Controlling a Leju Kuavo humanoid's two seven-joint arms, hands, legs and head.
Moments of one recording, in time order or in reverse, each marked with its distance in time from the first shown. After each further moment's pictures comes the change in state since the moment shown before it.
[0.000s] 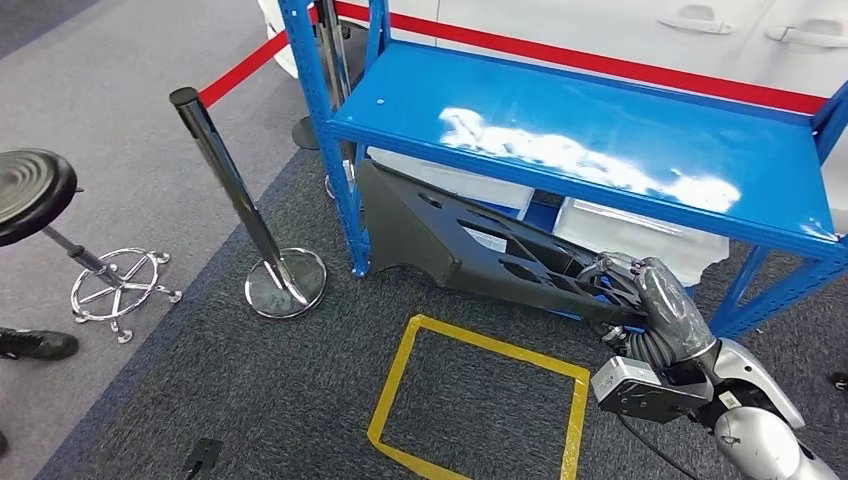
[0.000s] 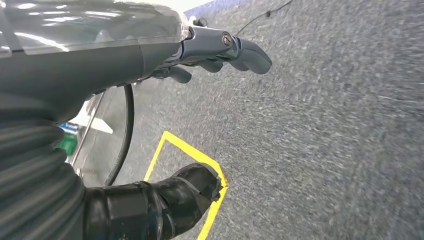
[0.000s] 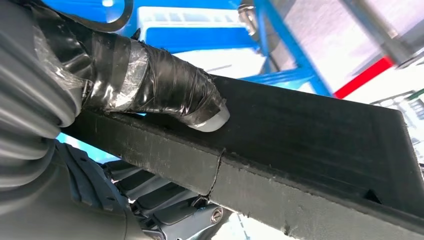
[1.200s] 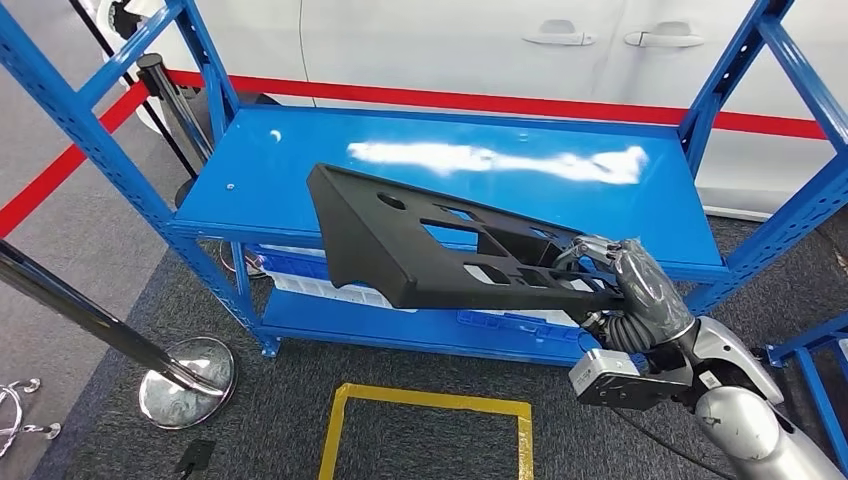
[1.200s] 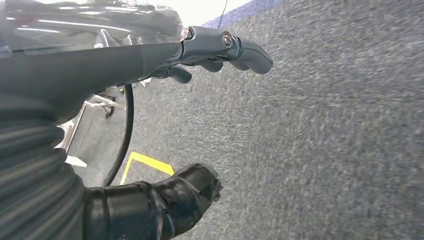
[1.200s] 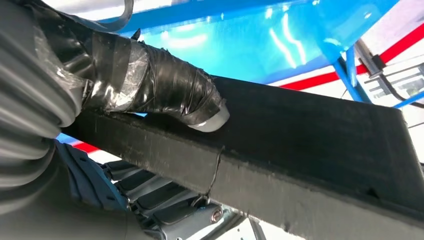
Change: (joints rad) left arm 0.008 0.011 0.023 0.002 0.027 -0.002 -0.003; right arm -0.106 0.031 0.114 0.022 0.000 -0.031 0.001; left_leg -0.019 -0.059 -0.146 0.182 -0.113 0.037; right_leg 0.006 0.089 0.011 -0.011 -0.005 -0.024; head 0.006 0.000
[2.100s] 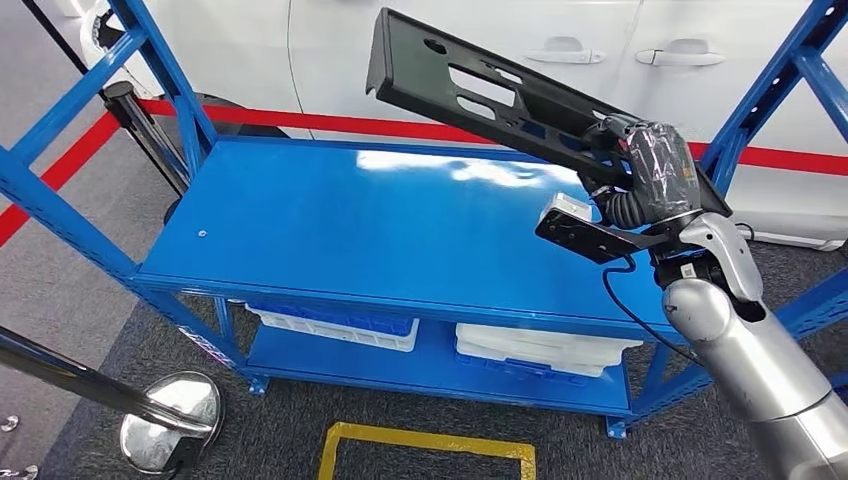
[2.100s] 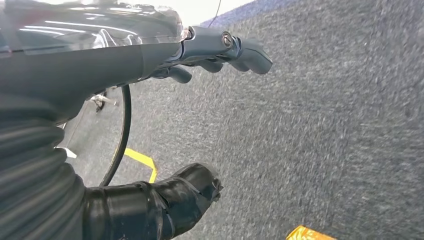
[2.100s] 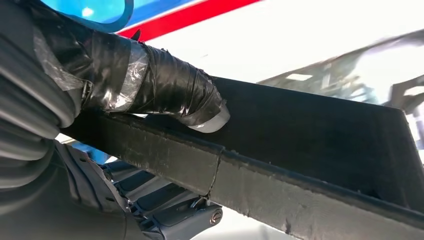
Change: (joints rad) left arm 0.003 0.035 0.002 0.001 0.049 0.001 -0.026; right arm -0.365 0.158 0.070 0.353 0.265 -0.181 0.193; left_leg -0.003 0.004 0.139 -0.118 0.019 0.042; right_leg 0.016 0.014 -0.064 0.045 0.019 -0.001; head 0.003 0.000
